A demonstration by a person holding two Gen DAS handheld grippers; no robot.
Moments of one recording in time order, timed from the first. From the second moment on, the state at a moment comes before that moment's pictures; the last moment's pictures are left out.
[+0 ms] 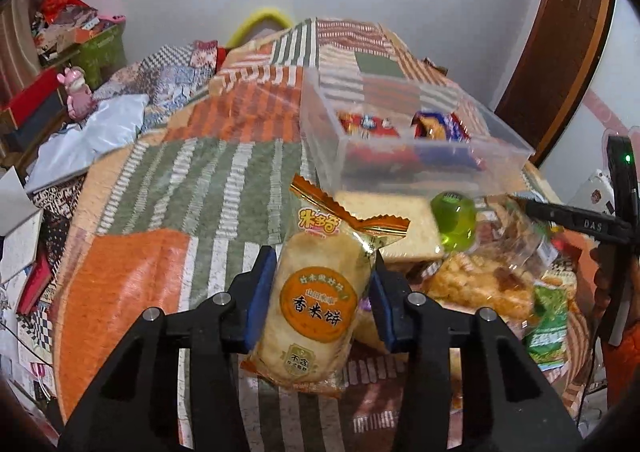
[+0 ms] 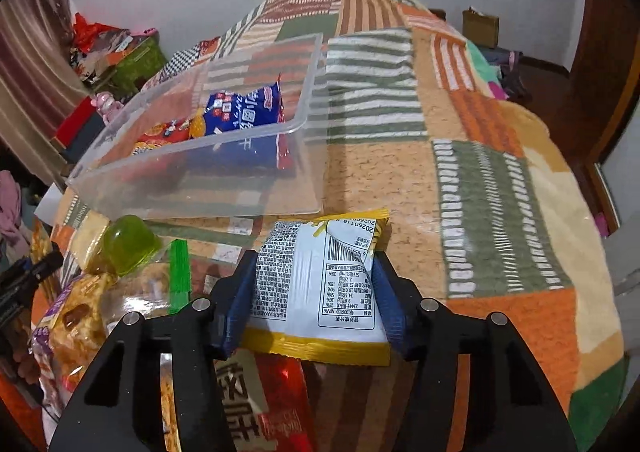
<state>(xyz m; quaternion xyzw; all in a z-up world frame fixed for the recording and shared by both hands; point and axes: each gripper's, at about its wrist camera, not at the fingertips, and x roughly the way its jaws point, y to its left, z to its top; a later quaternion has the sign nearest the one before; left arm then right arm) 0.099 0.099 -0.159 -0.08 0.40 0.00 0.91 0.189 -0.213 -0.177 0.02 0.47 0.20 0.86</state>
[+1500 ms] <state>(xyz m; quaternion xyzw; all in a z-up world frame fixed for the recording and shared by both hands) 0.241 0.044 -0.090 -0.06 0.35 -0.04 0.93 0.250 -0.148 -0.102 0.00 0.37 0.27 0.89</state>
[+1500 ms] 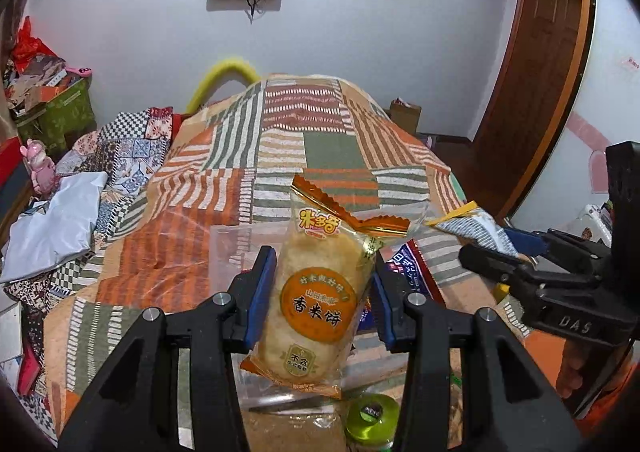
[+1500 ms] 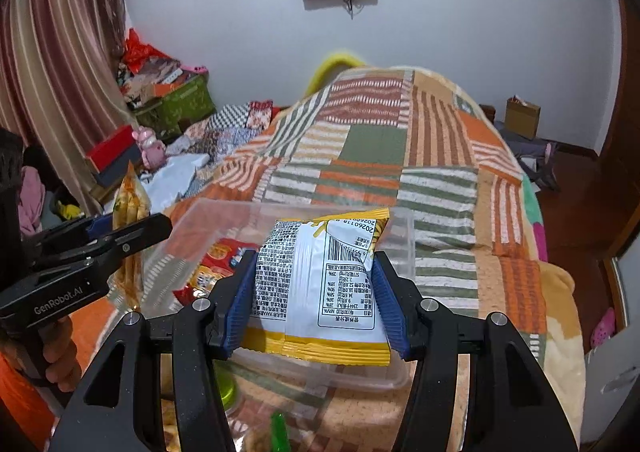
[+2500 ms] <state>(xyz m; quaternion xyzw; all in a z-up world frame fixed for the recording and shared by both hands) 0.278 0.022 -0.139 -0.03 0.44 -0.04 0.90 0.272 -0.124 -0.148 -0.07 0.43 0.27 0.86</state>
